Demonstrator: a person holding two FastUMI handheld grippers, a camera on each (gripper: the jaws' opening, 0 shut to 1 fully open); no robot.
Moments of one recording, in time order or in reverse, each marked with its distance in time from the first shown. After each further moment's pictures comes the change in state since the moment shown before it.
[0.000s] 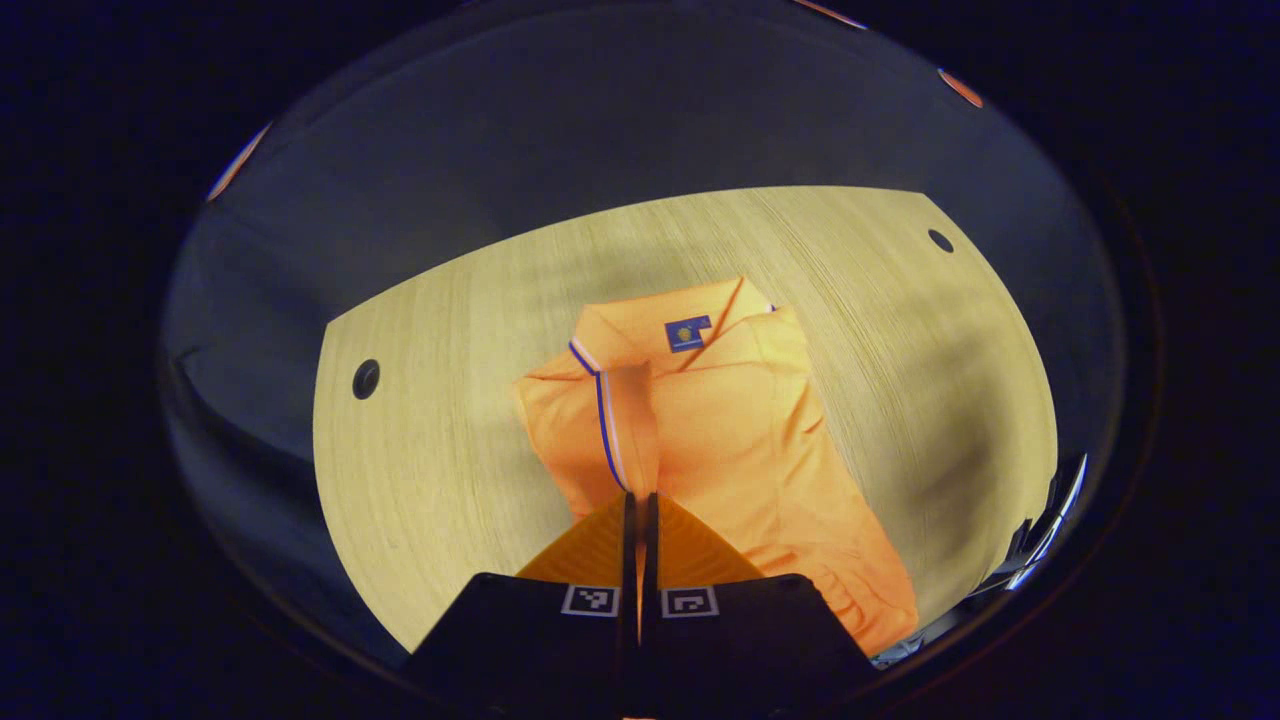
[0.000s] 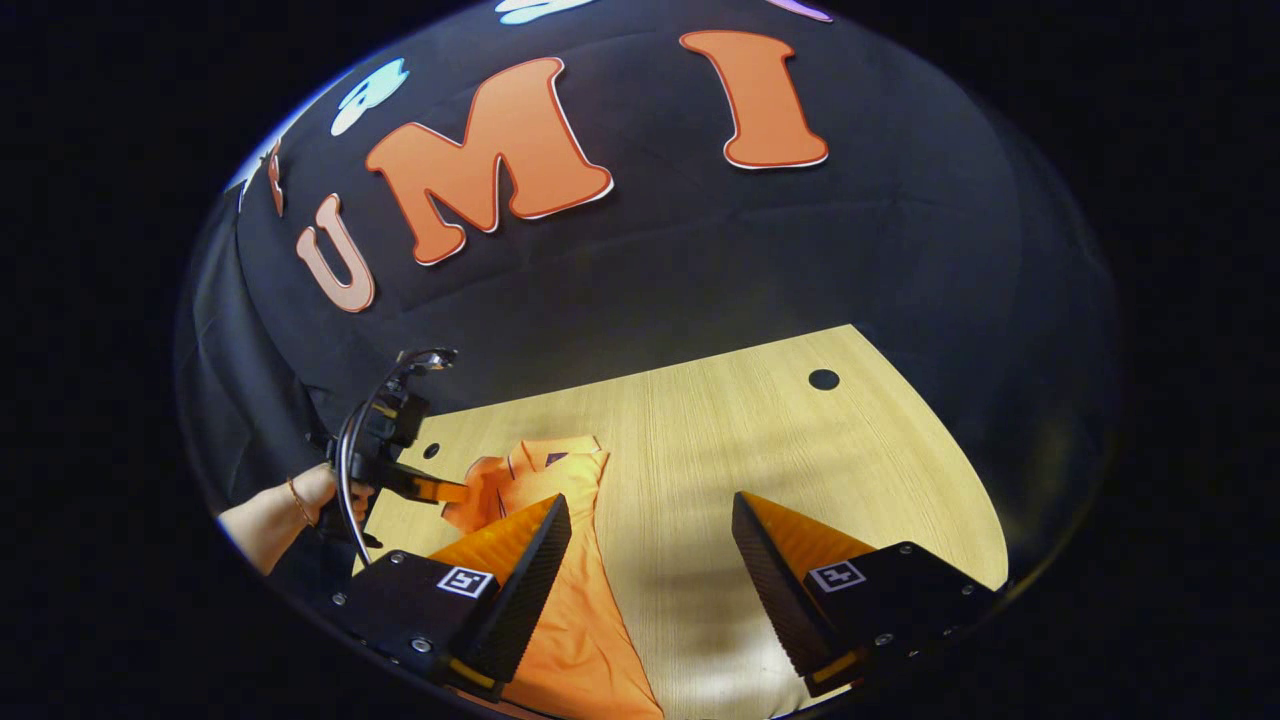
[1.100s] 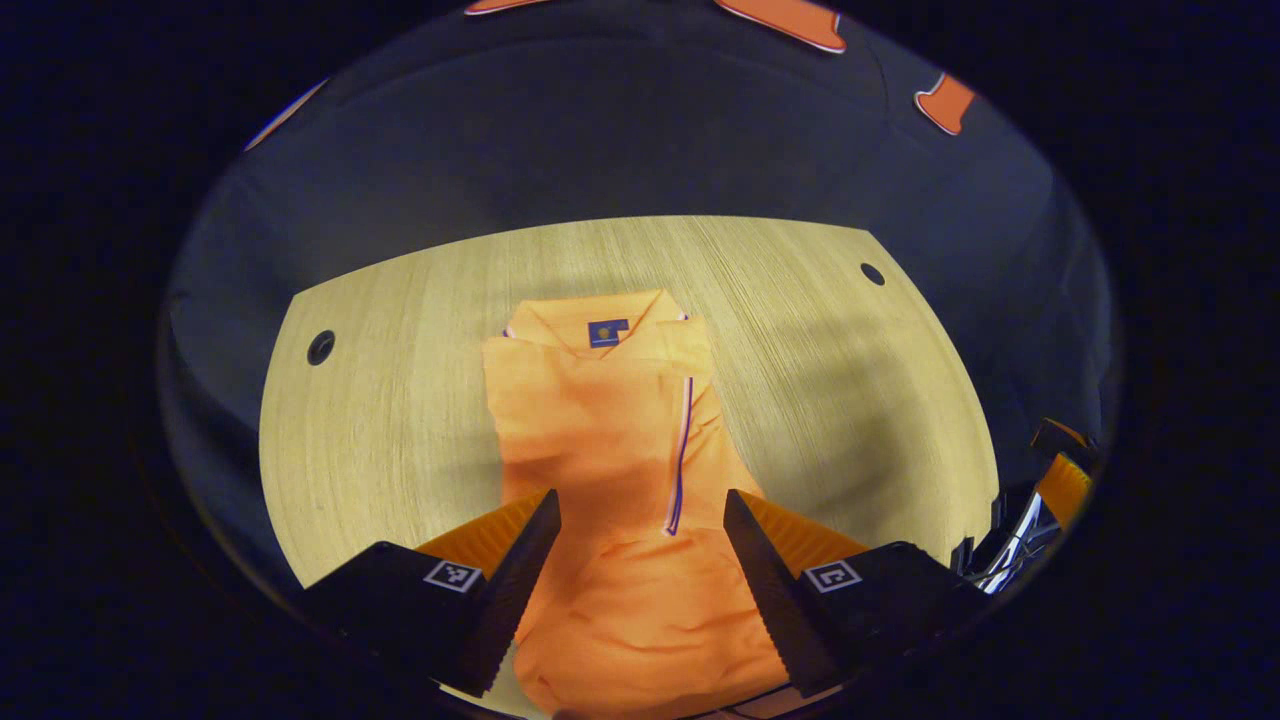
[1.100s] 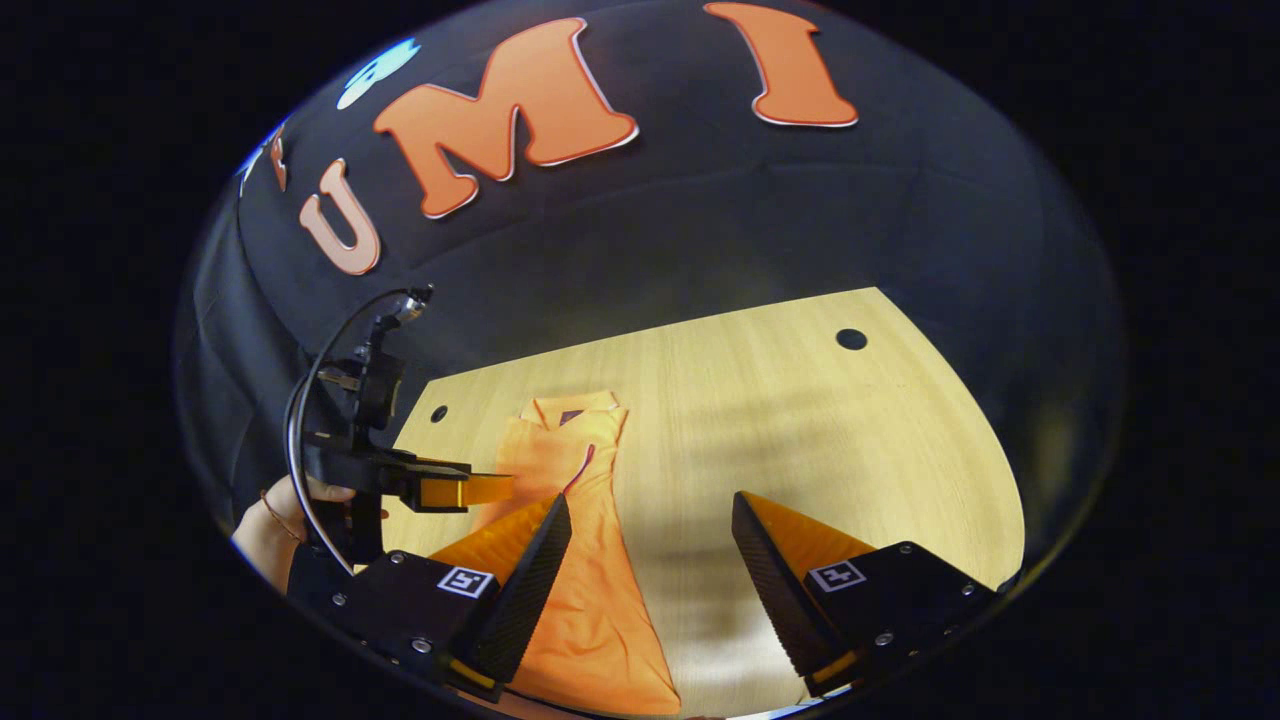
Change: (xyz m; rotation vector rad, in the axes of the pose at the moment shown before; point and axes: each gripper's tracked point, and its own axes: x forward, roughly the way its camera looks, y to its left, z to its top) left arm -0.052 -0.027 -0.025 -0.146 -0.144 -0.167; right arm 0.024 0.045 -0.037 -0.048 0.118 0.029
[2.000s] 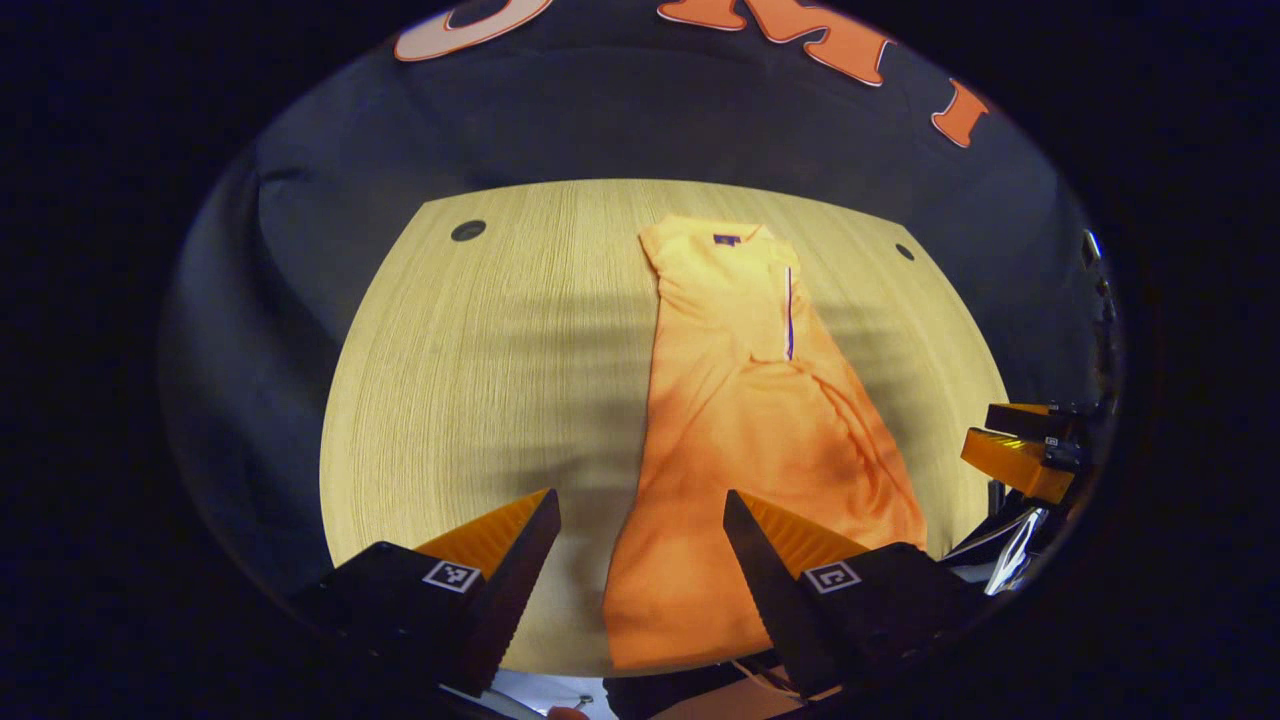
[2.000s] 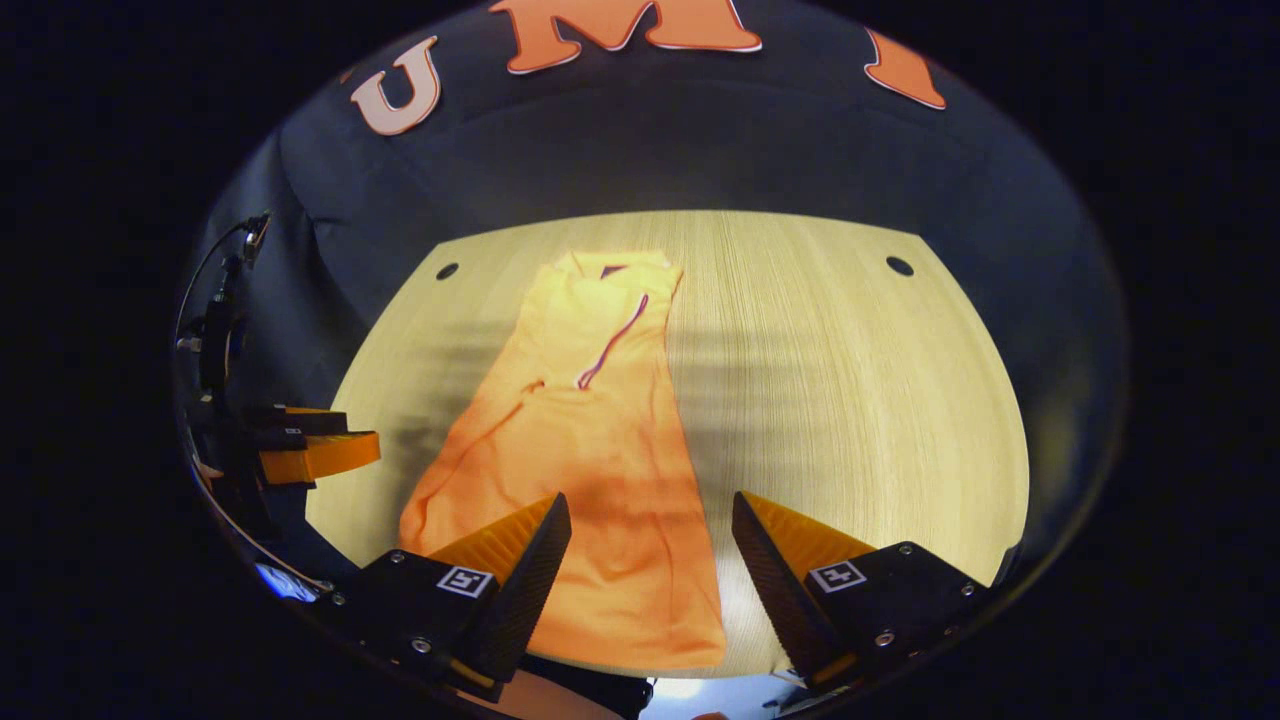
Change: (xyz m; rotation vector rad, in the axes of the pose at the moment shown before) left arm -0.094 0.097 -0.196 -0.081 0.019 0.088; right arm -0.004 0.053 -0.165 -0.186 0.321 -0.085
